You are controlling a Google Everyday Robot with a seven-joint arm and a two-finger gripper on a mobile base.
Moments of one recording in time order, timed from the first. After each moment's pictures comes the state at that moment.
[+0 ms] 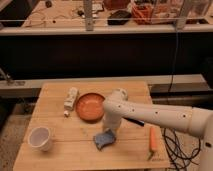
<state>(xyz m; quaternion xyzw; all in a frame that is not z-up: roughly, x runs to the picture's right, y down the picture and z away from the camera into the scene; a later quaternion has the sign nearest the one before) 0.030 0.258 0.774 -0.31 -0.23 -0.47 0.79</state>
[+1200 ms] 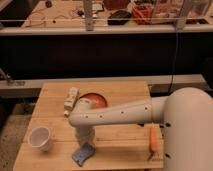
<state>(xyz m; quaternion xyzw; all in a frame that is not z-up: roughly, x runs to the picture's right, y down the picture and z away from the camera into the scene) -0.117 0.268 0.780 -0.29 -0.28 -0.61 0.69</state>
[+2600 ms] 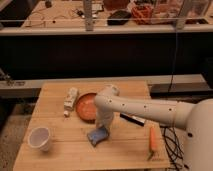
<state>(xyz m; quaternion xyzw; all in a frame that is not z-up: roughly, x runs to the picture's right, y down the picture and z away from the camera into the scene) 0.005 0.236 0.794 -0.29 -0.25 -0.50 0.78</state>
